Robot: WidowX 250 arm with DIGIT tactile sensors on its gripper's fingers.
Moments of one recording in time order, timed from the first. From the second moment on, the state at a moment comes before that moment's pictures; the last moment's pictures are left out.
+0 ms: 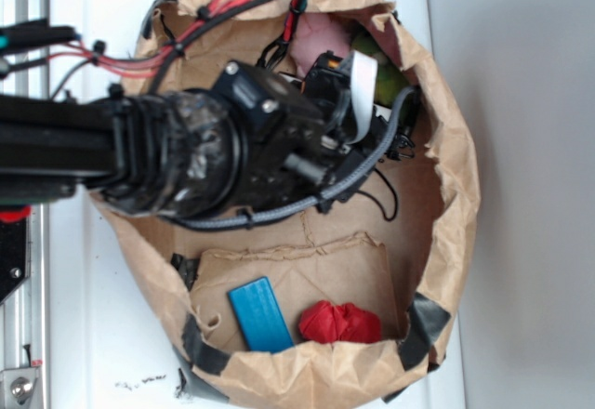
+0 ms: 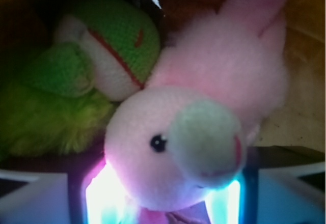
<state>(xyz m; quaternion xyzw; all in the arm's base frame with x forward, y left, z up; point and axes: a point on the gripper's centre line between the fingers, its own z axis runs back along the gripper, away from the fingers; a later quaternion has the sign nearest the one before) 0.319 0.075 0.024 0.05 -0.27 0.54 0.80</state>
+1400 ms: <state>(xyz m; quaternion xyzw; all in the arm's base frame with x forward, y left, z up) 0.268 0.041 0.118 -0.04 -0.14 0.37 0.92</state>
